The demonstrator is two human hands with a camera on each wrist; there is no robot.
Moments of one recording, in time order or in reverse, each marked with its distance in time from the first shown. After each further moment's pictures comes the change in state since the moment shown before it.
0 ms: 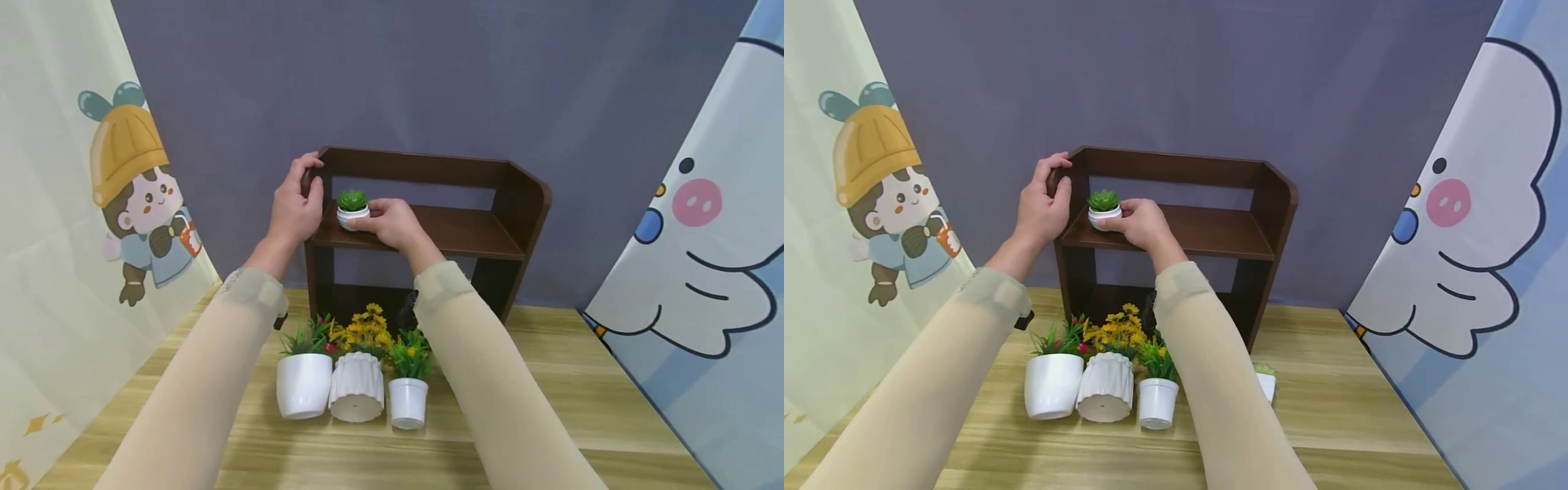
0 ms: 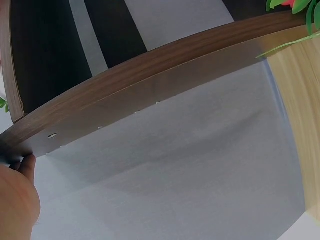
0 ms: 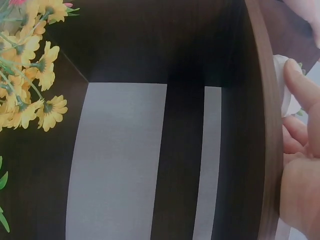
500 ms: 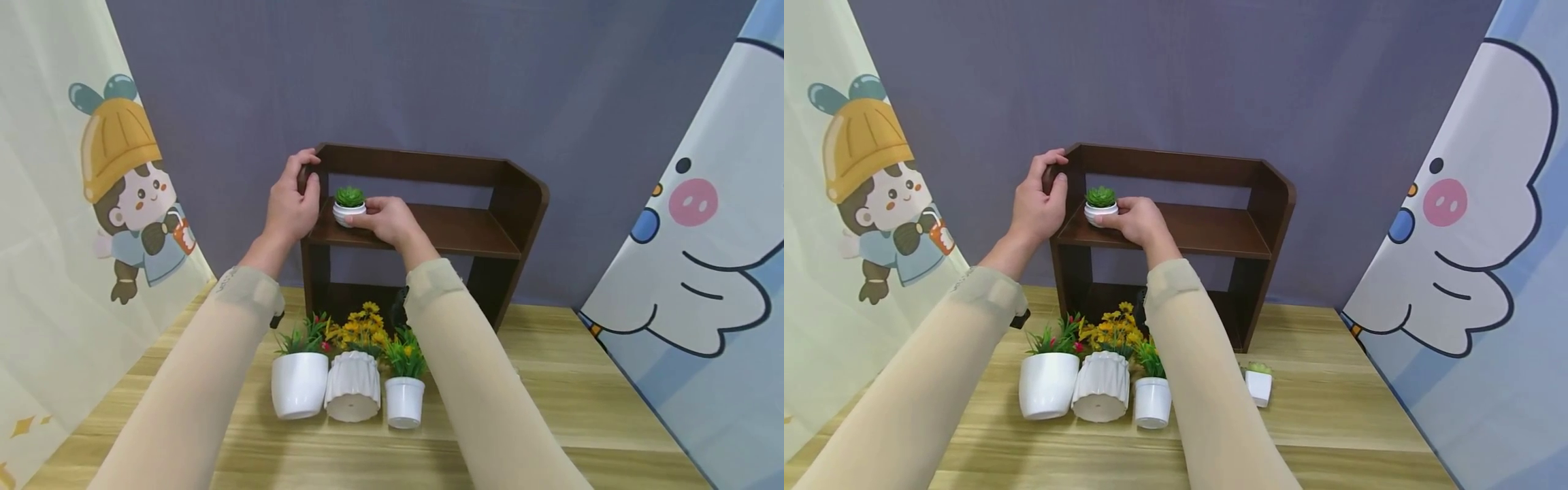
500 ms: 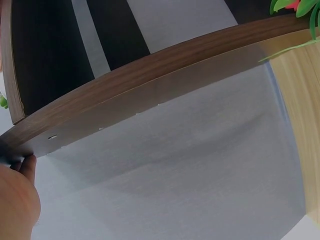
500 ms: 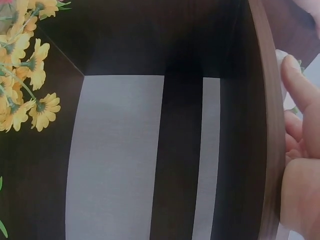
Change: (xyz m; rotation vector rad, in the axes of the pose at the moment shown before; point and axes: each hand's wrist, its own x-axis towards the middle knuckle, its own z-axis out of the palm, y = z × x) left_hand 0.000 -0.001 -0.001 0.002 -0.023 -0.005; right_hand 0.004 -0.004 0.003 -0.042 0.004 0.053
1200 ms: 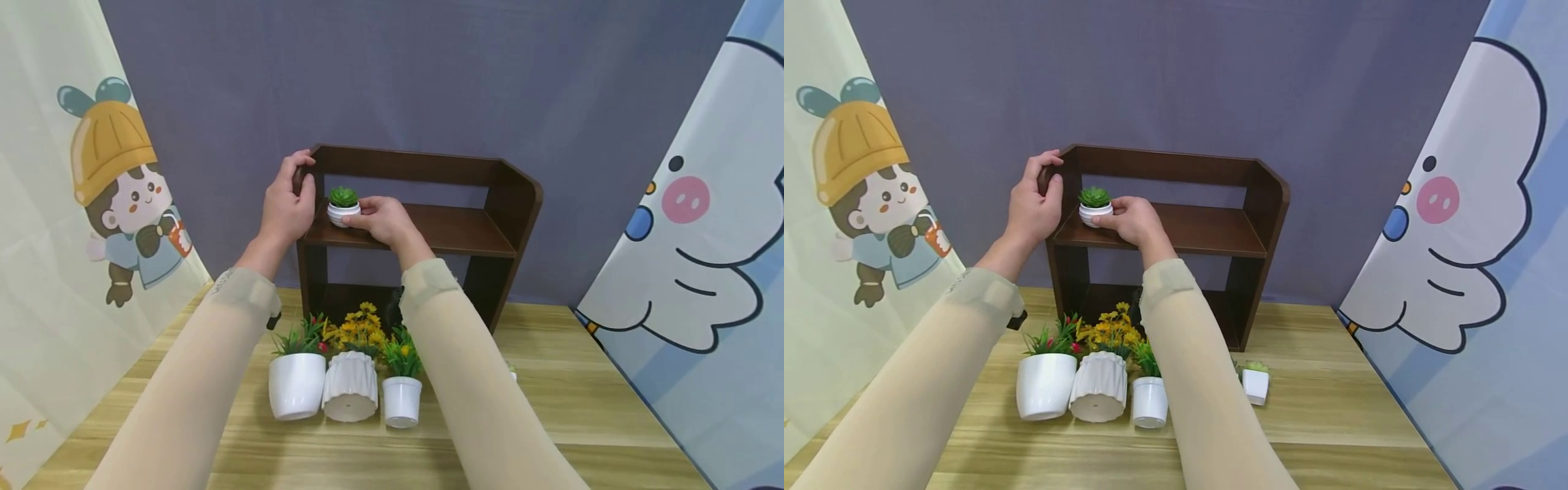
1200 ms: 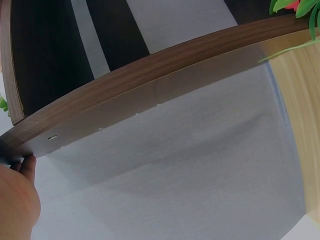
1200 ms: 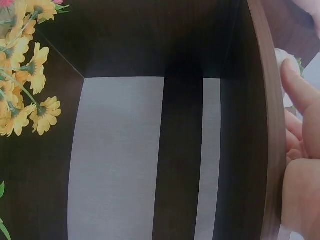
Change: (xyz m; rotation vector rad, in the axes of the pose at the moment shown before) left_hand 0.000 0.002 0.002 0.008 0.000 -0.002; right_hand 0.004 0.005 -0.001 0.063 0.010 -0.032
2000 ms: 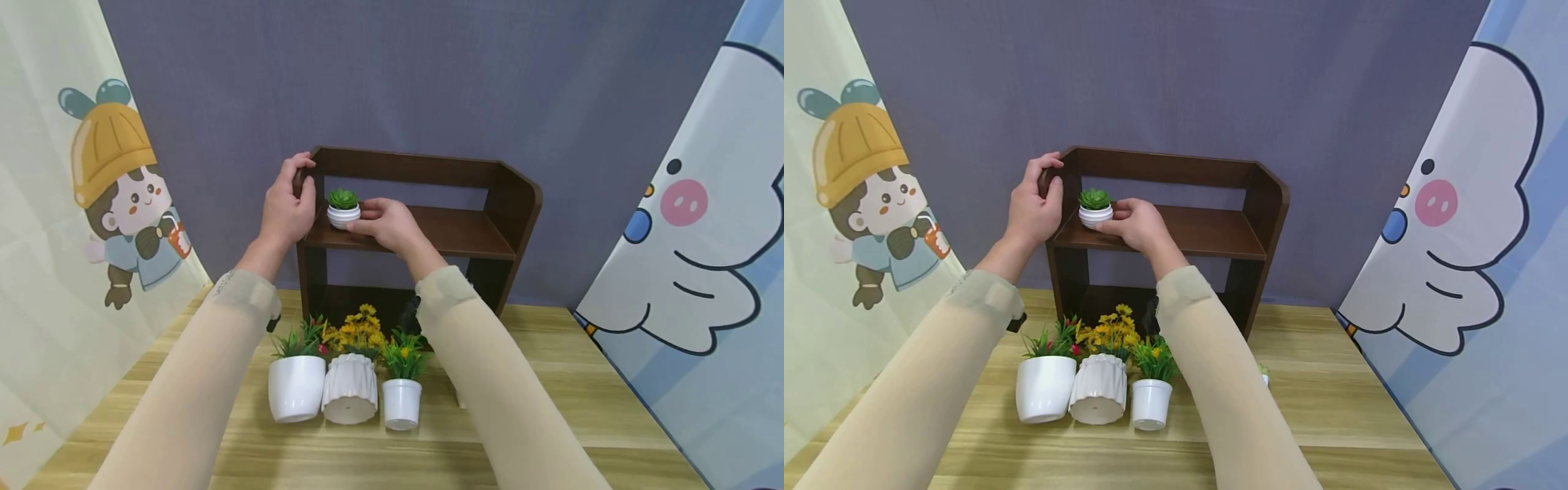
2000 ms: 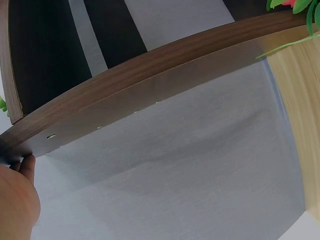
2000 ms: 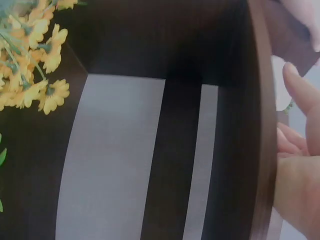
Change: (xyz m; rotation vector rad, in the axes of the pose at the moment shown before) left_hand -0.001 0.000 -0.001 0.006 -0.003 0.009; right_hand -0.017 -0.001 -0.009 0.055 -0.019 0.006
